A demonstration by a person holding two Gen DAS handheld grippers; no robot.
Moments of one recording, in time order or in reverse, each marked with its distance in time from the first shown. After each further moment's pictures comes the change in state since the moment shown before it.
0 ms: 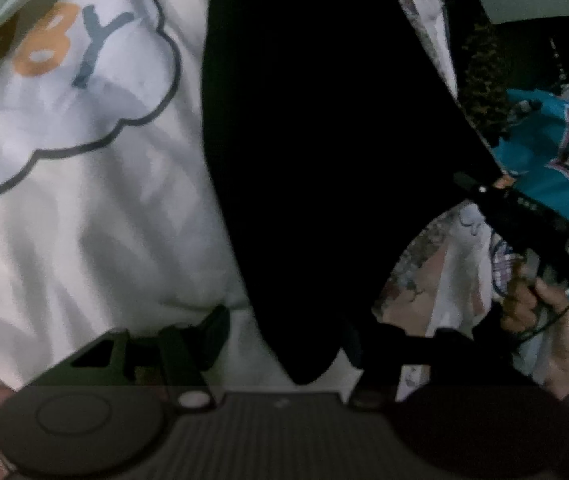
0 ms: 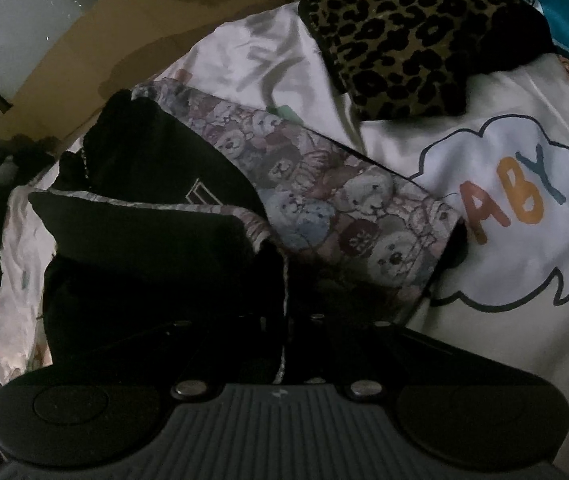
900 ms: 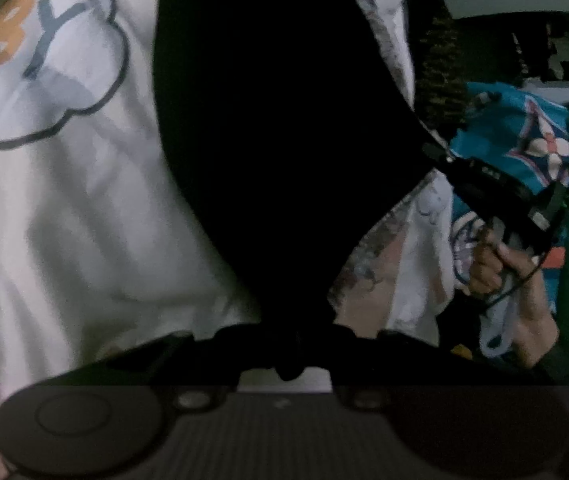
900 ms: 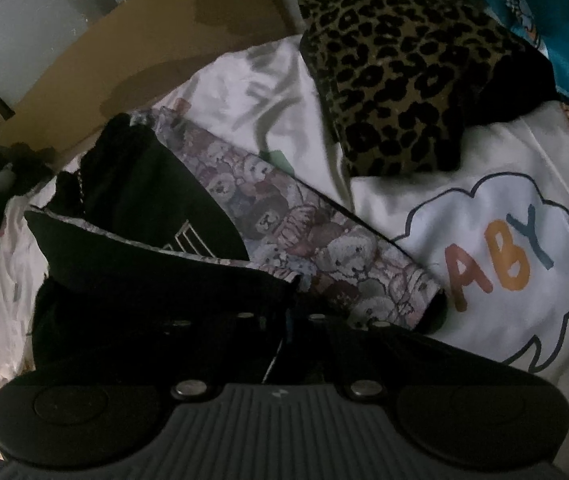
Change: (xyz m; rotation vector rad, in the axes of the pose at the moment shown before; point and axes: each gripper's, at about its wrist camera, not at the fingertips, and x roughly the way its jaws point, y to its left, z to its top) left arm 0.031 -0.001 -0.009 0.039 0.003 -0.129; right arm -0.006 -0.006 0.023 -0.053 -0.078 -0.015
